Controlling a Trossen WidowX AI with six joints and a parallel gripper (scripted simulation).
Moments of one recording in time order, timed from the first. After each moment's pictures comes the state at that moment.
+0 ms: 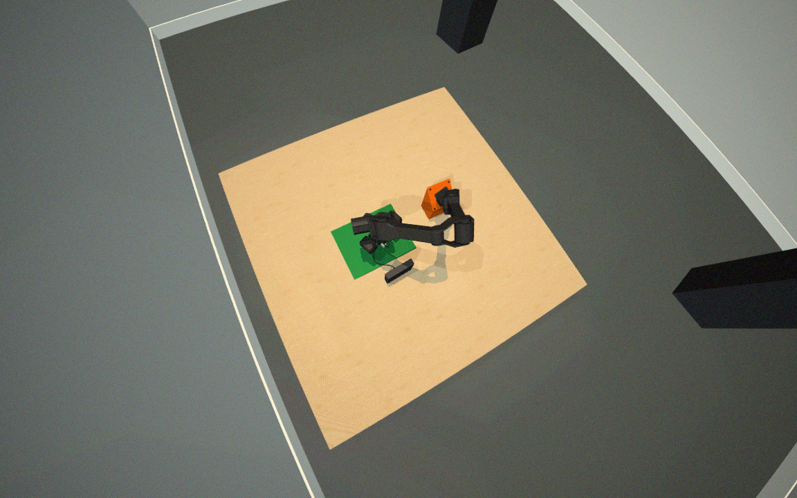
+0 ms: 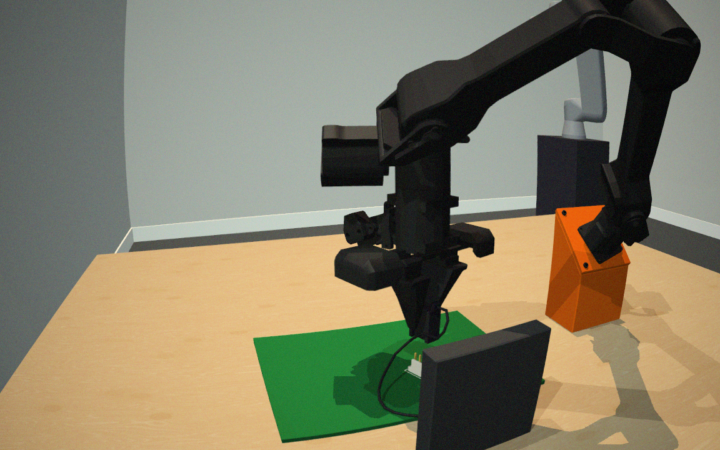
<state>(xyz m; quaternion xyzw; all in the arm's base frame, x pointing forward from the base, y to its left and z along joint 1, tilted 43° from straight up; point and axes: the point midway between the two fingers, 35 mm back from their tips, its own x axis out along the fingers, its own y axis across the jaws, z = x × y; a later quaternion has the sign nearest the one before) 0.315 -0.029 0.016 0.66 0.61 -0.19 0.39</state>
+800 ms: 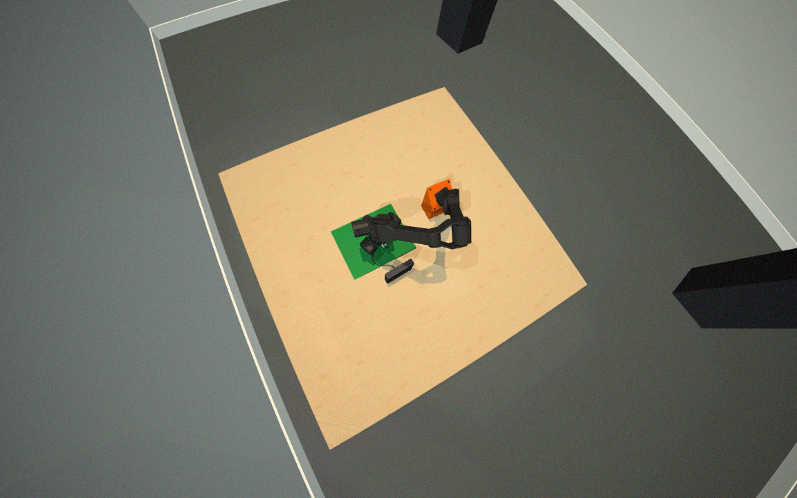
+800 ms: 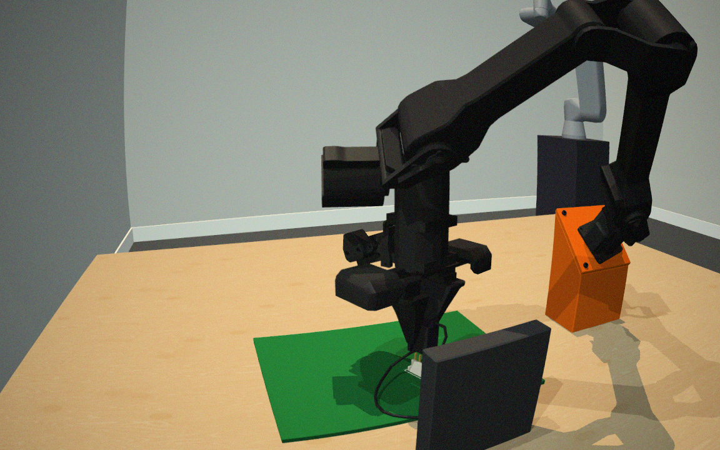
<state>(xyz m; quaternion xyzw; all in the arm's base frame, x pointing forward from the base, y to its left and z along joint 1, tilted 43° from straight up) 0.318 -0.017 -0.001 0.65 0.61 -0.19 0.40</state>
